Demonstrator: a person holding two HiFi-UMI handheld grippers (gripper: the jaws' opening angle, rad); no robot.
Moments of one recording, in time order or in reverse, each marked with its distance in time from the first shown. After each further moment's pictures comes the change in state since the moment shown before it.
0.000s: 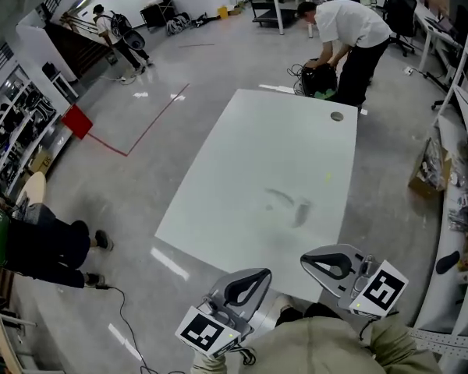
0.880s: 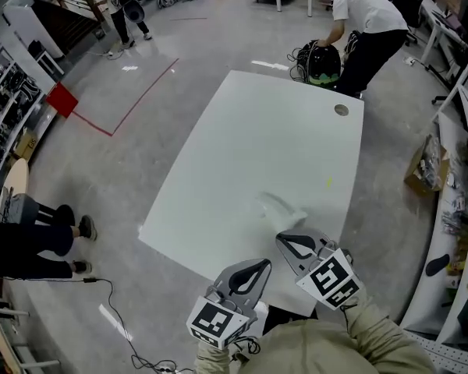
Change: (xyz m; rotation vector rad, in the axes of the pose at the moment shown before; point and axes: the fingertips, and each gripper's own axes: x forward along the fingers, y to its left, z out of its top) left arm 0.075 0.069 -0.055 -0.078 0.079 0.049; right arm 0.094 -0.101 -0.091 -0.015 0.349 -0.153
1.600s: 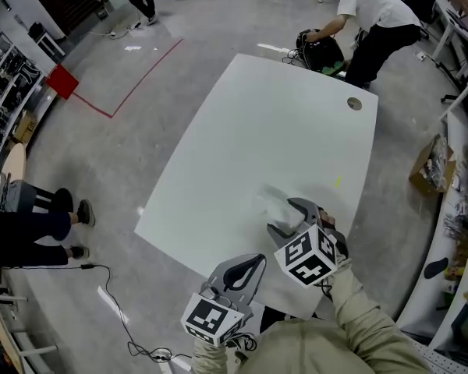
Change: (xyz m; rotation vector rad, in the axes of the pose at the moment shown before) left arm 0.005 0.042 -0.013 -0.057 0.028 0.062; right arm 0.078 -0.051 -0.032 -0.086 0.324 -0.108
